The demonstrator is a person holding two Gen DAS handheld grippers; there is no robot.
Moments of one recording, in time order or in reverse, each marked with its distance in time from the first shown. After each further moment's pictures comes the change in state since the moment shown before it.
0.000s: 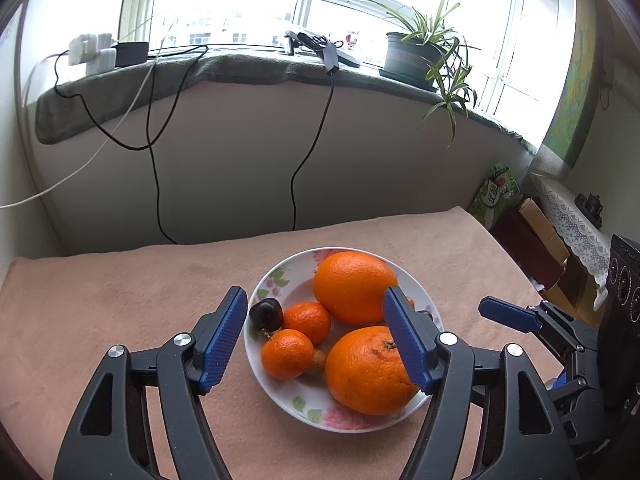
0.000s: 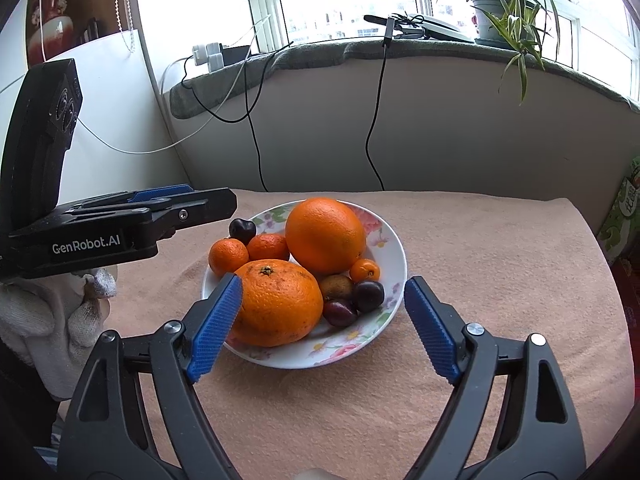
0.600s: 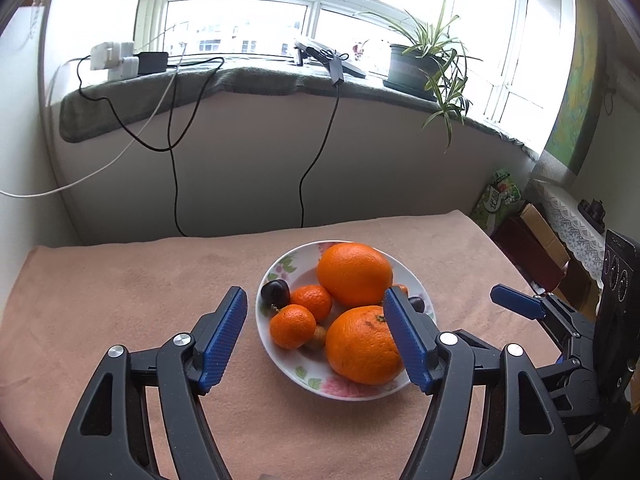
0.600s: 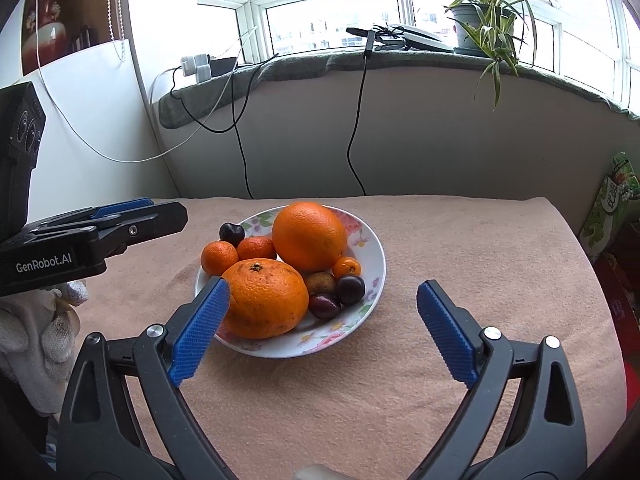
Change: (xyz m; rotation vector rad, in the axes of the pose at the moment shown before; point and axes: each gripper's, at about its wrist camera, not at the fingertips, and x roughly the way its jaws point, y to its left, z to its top) left arm -0.032 -0.004 -0.014 -0.016 -0.037 0.037; right arm -0.022 -0.001 -0.007 0.028 -0.044 -0.057
